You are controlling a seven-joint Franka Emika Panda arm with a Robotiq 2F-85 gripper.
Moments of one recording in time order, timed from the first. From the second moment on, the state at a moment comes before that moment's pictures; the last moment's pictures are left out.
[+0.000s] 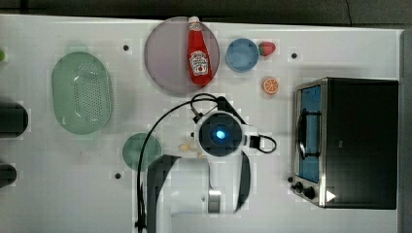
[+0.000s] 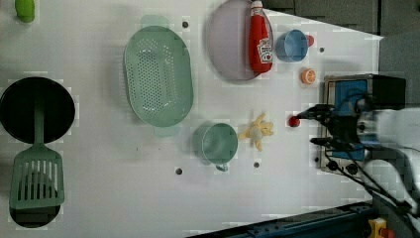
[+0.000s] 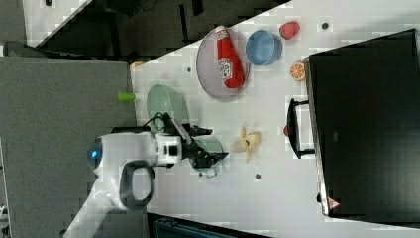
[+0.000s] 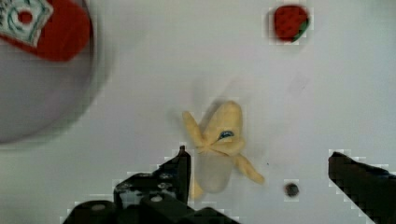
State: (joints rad) arm 0.00 -0.02 0.00 -2.42 -0.03 0.77 0.10
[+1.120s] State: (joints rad) arm 0.04 0.36 0.07 -2.48 -0.02 1.14 0.10
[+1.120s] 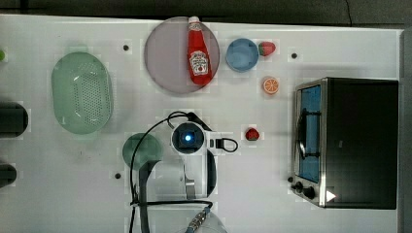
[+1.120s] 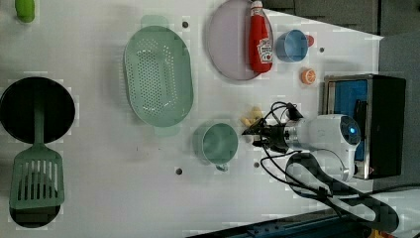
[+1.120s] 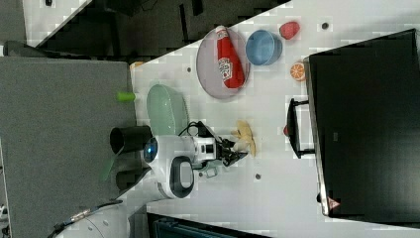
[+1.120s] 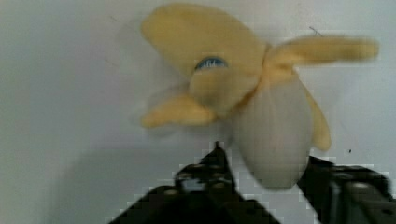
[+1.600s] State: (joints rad) arm 0.03 0.32 0.06 -2.47 -0.03 1.16 0.10
